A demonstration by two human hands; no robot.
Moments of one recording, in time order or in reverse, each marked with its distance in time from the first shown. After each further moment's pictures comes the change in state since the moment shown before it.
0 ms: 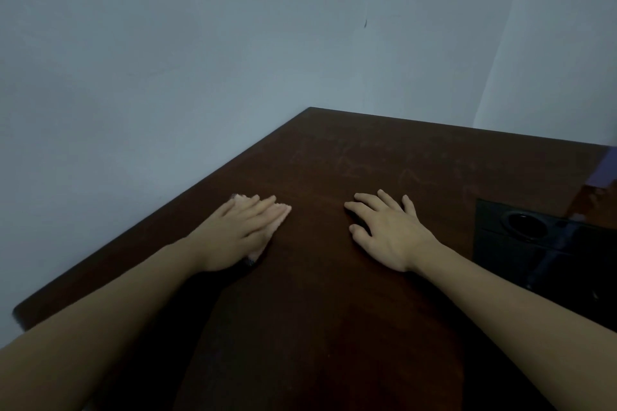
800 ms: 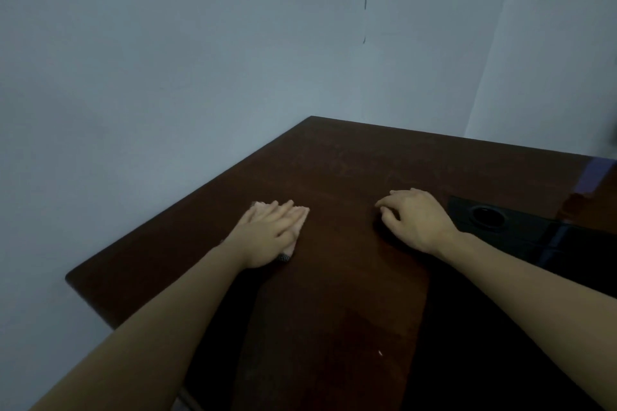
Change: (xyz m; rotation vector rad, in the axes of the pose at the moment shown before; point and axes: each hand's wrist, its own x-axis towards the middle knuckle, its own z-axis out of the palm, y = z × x) left_hand -0.014 0.073 -0.004 -0.029 -0.018 -0.126; right_hand -0.051 0.039 -0.030 -0.022 0.181 -0.022
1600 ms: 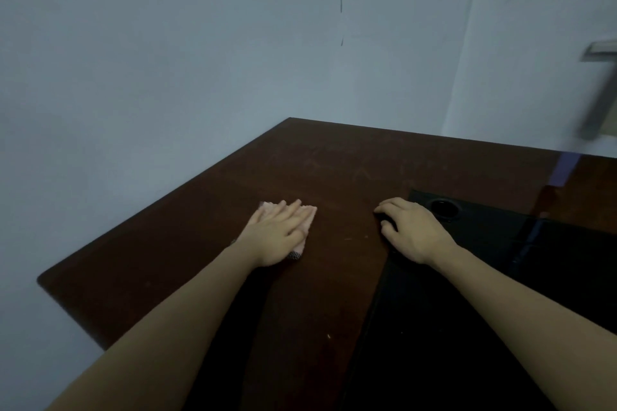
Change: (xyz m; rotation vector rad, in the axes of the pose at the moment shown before) left_hand 0.015 0.078 -0.011 -0.096 0.024 0.017; right_hand -0.043 0.059 0.013 0.084 -0.015 0.077
